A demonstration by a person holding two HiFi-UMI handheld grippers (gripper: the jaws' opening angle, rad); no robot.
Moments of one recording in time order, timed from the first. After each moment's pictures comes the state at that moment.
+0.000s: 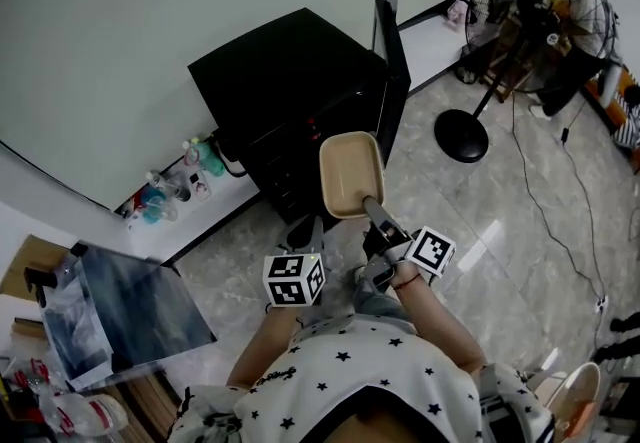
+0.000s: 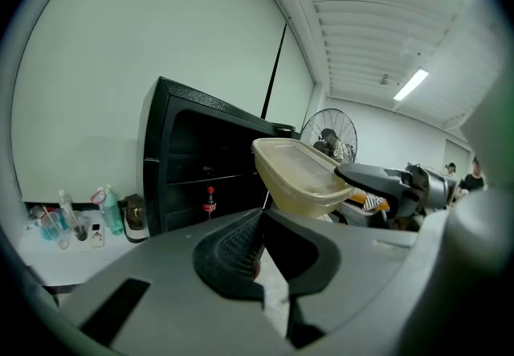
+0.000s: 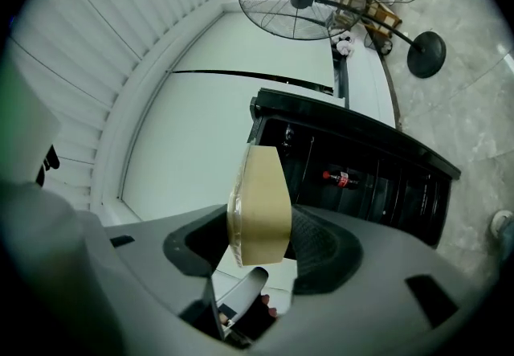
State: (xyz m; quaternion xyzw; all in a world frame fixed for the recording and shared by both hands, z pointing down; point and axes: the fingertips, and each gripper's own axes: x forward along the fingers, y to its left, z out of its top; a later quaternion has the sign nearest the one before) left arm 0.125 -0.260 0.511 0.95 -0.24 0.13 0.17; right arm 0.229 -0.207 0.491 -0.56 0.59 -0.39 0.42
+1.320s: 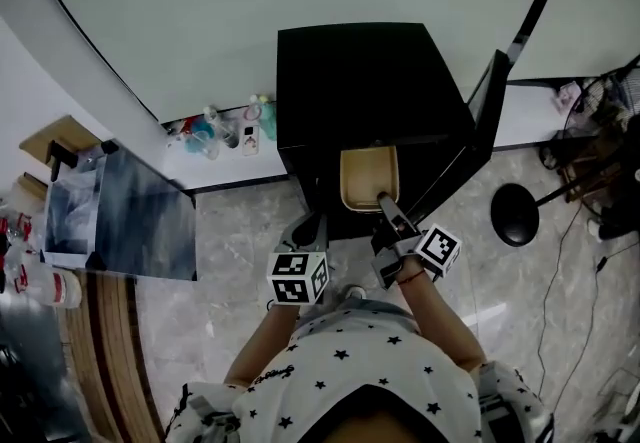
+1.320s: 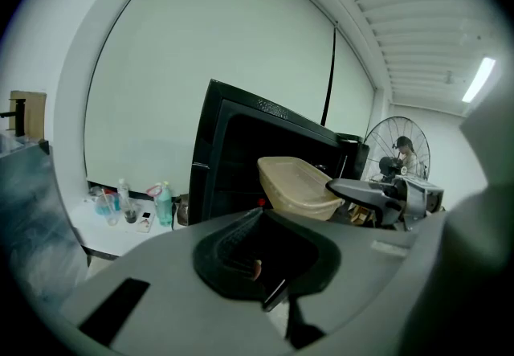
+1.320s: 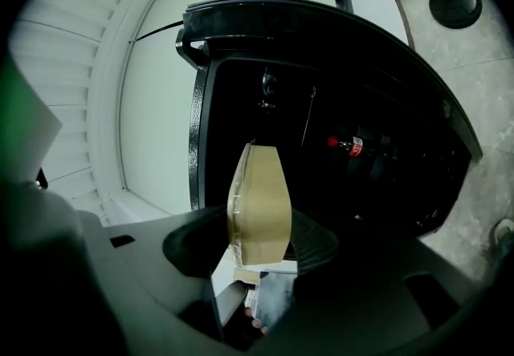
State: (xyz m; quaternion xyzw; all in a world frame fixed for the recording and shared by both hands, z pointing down) left arm 0.122 -0.330 0.518 0.86 -0.46 0.10 0.21; right arm 0.260 -0.340 0.530 -0.44 0.65 -0.53 0.34
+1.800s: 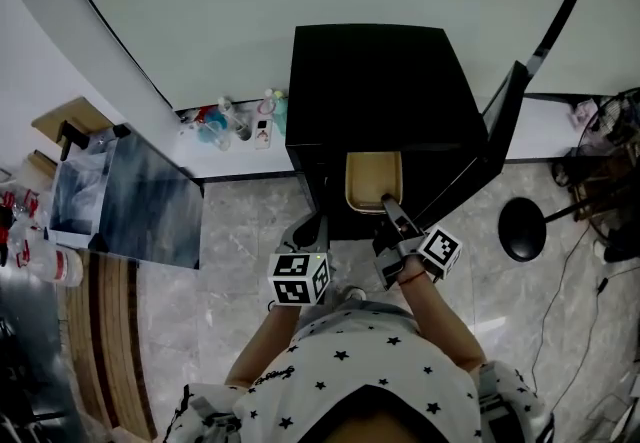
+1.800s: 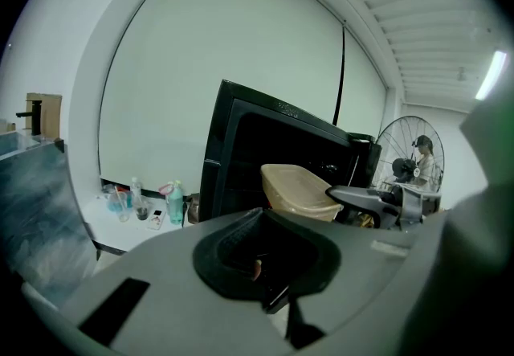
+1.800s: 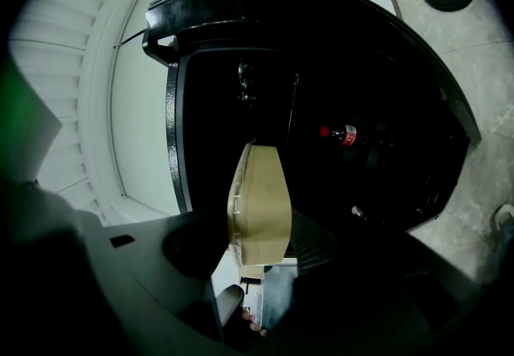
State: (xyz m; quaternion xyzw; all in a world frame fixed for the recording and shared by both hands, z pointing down) left arm 0.114 -0.329 0.524 0.84 -0.49 0.09 0.21; right arm 0.259 -0.349 0.552 -0.42 0.63 -0.56 0.34
